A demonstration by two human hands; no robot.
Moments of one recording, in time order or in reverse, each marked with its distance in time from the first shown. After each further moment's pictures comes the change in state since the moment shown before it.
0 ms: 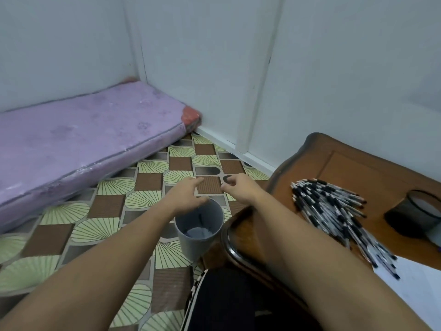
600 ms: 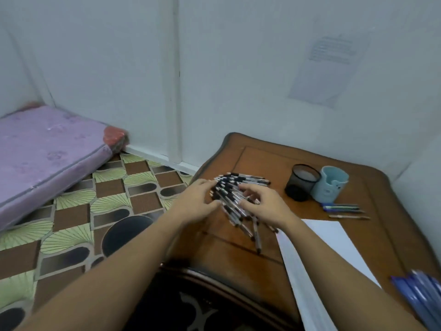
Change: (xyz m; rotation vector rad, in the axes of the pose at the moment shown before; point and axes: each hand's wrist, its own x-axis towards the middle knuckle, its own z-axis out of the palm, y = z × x) left_hand -0.005 0.189 0.080 0.031 -0.037 0.457; right_hand -0.176 0.157 -0.110 0.069 0.371 0.021
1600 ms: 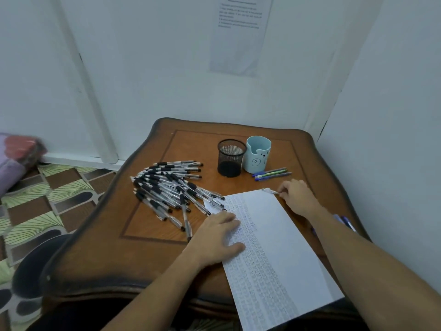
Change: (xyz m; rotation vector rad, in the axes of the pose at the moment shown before) left_hand -0.007 0.124 0.175 0.043 -0.339 0.431; right_hand -0.089 0.223 -0.103 -0.385 0.221 0.546
